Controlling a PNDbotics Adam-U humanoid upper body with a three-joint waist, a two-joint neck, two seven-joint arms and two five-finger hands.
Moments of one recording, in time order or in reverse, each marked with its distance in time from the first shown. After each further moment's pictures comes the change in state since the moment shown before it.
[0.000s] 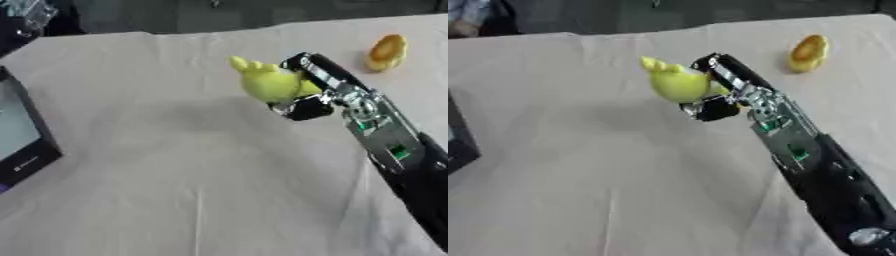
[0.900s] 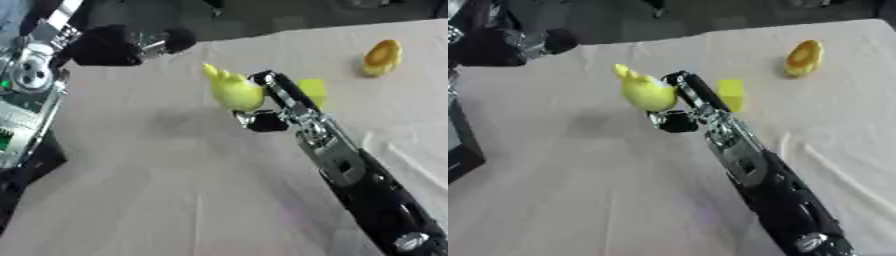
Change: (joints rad) left arm -0.134 -0.118 -0.138 0.120 -0.245 0.048 -0.280; right arm 0.011 0.142 0.009 0.124 0.024 -0.060 -0.154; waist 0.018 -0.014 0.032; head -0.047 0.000
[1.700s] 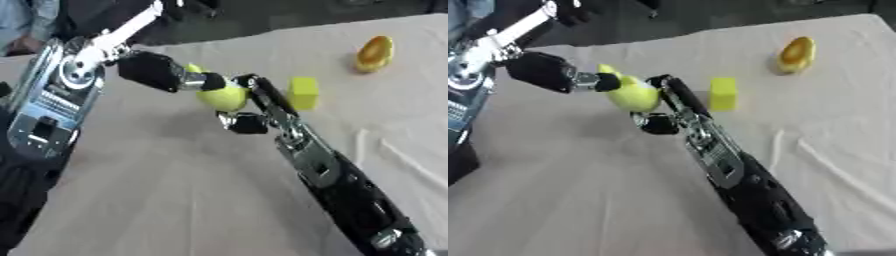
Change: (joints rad) left arm -0.102 -0.093 -0.064 0.153 -0.321 -0.050 -0.295; right arm -0.001 0.045 0.000 0.043 0.005 -0.017 -0.079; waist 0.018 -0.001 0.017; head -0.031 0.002
